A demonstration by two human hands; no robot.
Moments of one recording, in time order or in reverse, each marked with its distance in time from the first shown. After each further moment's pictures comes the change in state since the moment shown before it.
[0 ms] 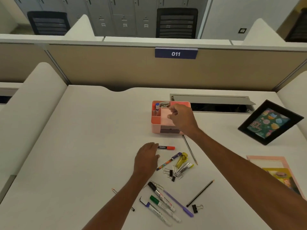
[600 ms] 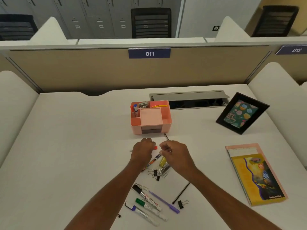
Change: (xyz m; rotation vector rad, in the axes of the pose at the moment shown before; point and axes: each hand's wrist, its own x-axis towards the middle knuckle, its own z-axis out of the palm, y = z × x) left_hand 0.056 0.043 0.016 0.273 -0.134 0.267; right_hand -0.148 0.049 -0.010 0.136 -0.092 0.149
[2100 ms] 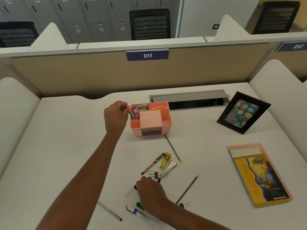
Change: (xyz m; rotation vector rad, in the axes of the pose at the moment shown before) left_hand 0.058 -0.073 -0.123 -0.519 0.654 -0.408; right_hand -0.073 -0.014 0.117 -0.615 -0.449 -0.211
